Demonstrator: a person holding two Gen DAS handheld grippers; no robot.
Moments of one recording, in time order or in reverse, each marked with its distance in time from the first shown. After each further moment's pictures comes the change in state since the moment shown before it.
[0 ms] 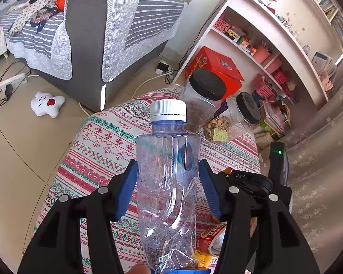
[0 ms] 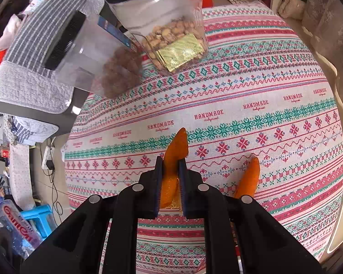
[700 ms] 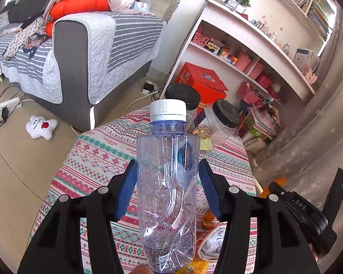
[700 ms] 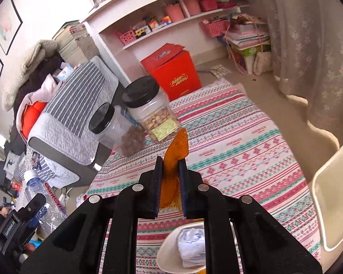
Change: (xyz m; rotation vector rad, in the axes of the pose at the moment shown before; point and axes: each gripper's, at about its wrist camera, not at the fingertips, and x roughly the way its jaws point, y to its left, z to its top) left arm -0.020 -0.040 -0.023 0.108 -0.143 -0.034; right arm -0.158 -0.091 -0.076 0.044 -0.531 0.051
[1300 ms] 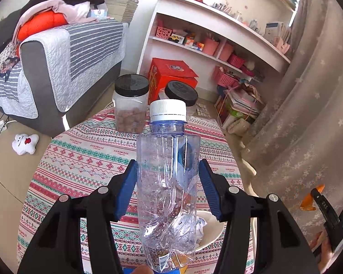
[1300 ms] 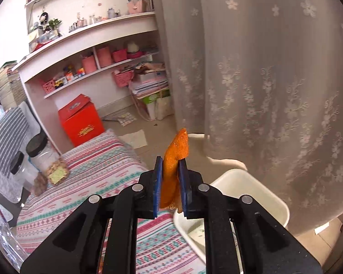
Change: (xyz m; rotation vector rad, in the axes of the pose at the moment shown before) left arm 0.003 -0.088 -0.044 0.182 0.004 -0.062; right arm -0.117 -0.173 -0.001 0.070 -0.288 -0.489
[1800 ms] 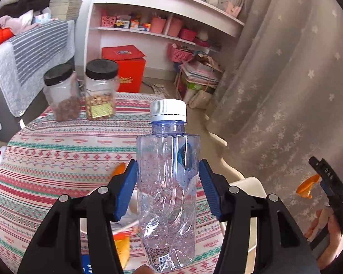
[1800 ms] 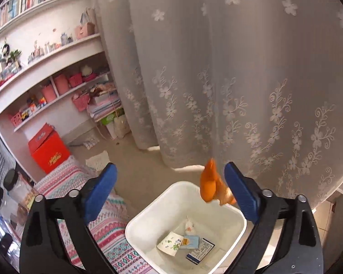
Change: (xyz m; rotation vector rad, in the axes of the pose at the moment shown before) left arm 0.027 -0.134 -0.056 0.171 0.099 -0.172; right arm -0.024 -0.099 0.010 0.191 -0.098 -0.166
